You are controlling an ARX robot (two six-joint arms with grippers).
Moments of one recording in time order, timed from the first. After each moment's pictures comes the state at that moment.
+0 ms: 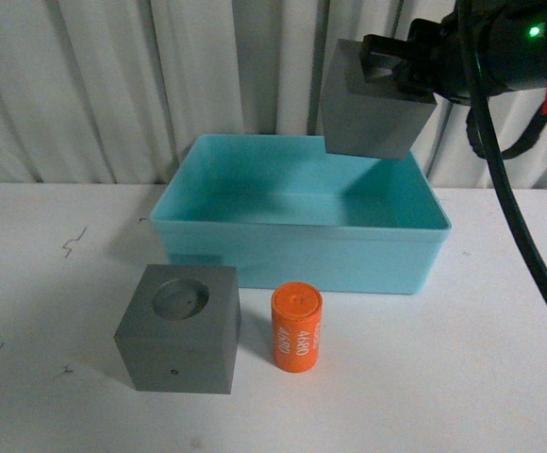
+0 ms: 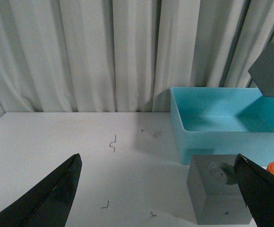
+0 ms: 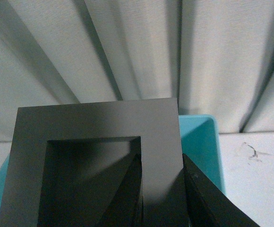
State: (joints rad) left arm 0.00 0.01 0.01 0.00 0.00 0.00; right arm 0.25 2.08 1.42 0.36 0.04 0.24
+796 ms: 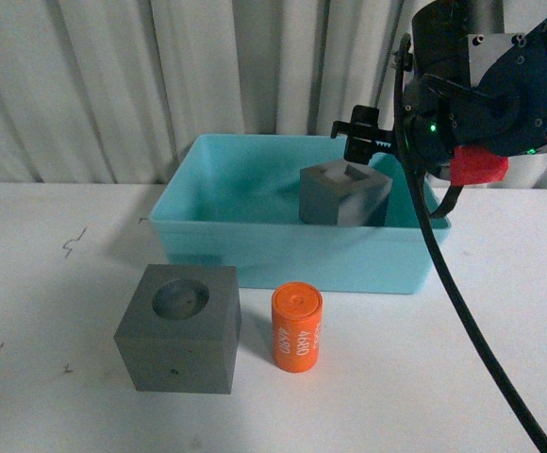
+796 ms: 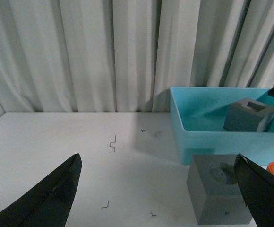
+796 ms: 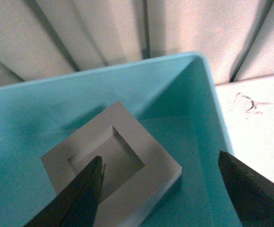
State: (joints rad) left arm 0.00 0.01 0.01 0.00 0.00 0.00; right arm 0.27 2.31 1.58 0.26 0.18 0.32
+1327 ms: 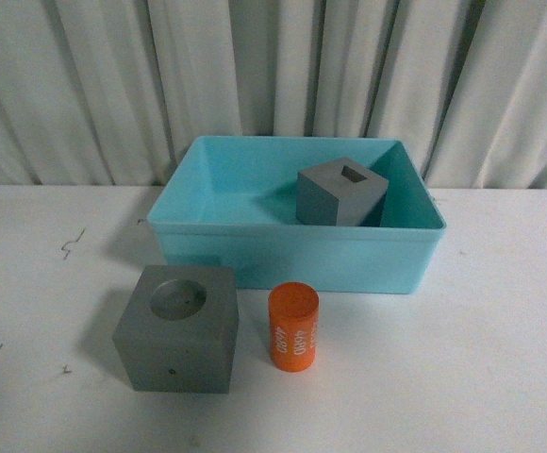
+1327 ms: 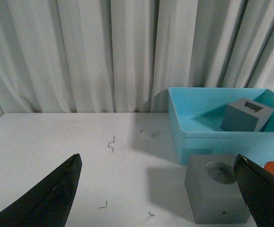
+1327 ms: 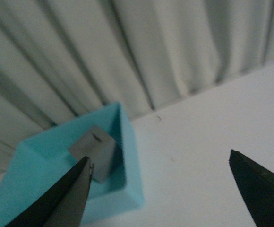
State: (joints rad) left arm 0.00 0.01 0.01 0.00 0.00 0.00; right arm 0.11 1.18 0.55 0.41 0.16 0.40
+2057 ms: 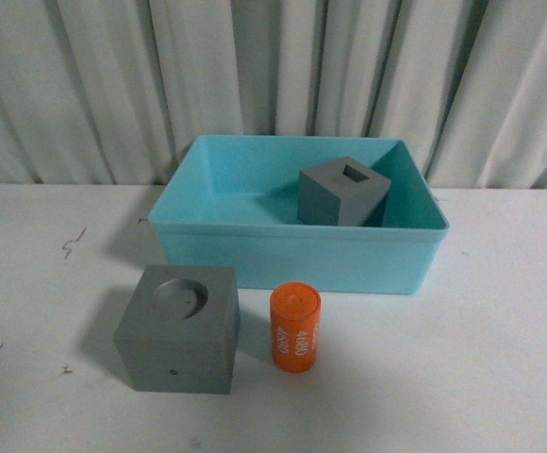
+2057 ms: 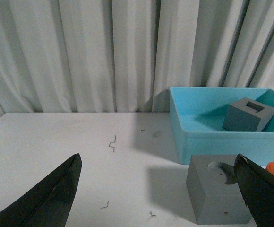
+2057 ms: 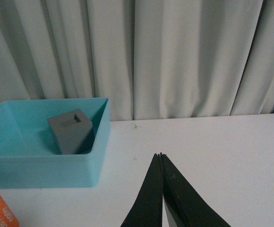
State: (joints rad) left arm 0.00 0.01 0.01 0.00 0.00 0.00; right arm 0.00 0.73 0.09 0.64 0.00 0.01
